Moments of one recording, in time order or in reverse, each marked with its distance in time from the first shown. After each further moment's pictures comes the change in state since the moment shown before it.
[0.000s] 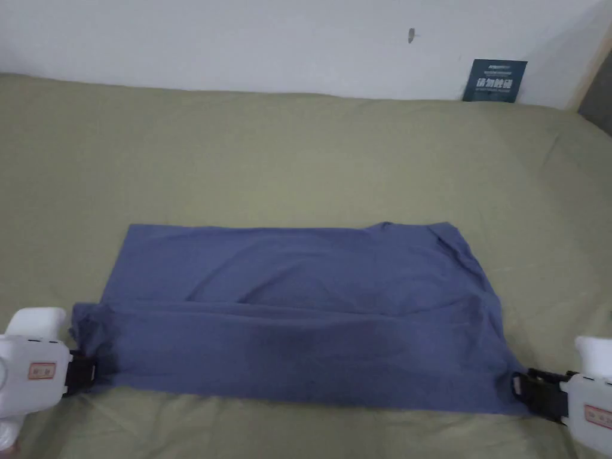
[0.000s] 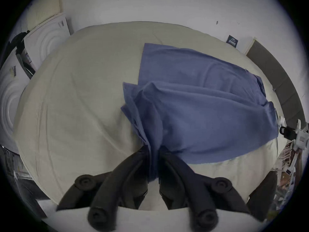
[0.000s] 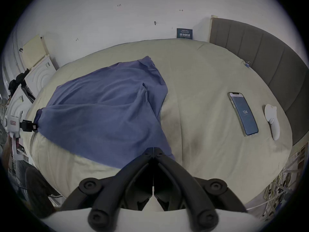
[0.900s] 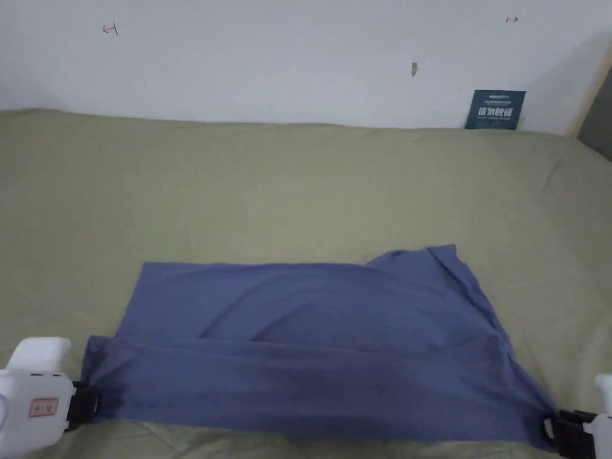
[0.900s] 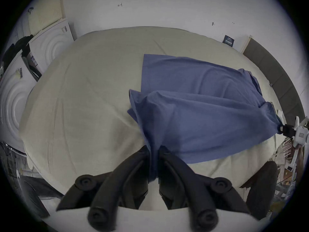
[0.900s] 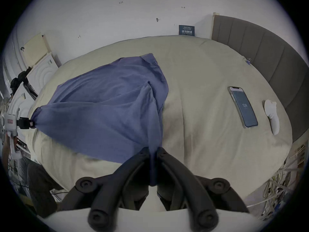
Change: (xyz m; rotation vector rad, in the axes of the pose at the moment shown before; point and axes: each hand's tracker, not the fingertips) left arm -0.013 -0.042 0.059 0.026 0.018 -0.023; right arm 0.005 -0.038 0.051 -0.032 0.040 -0.003
